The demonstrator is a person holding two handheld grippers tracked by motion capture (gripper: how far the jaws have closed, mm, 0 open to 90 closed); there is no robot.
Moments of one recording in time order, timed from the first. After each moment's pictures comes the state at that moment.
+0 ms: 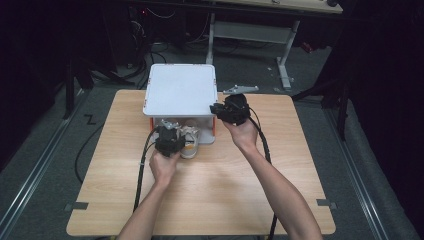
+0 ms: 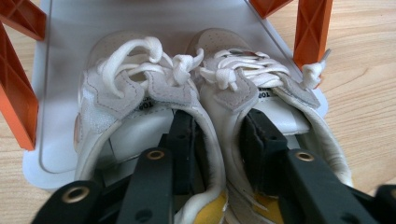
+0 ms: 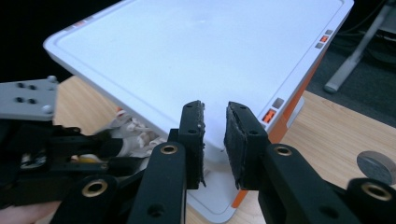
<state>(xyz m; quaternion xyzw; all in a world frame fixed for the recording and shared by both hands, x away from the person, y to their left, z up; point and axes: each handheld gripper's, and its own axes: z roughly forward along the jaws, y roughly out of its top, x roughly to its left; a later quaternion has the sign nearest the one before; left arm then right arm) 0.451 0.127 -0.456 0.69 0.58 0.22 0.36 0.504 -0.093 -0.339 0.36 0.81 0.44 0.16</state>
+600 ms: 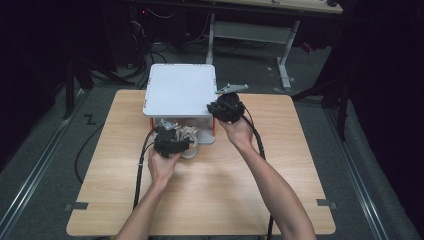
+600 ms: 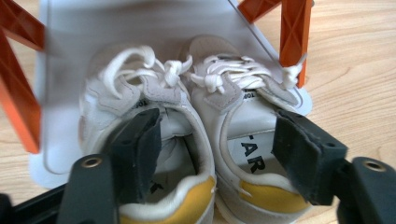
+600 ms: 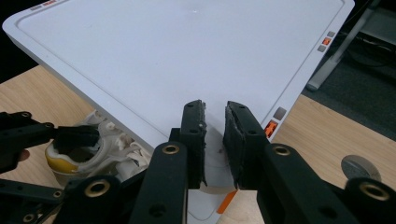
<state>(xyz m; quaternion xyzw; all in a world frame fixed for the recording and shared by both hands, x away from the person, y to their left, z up) 0.440 0.128 -0.444 0.70 0.56 0.23 0.37 0.512 -0.078 -0.344 0.35 0.82 0.41 0.19</state>
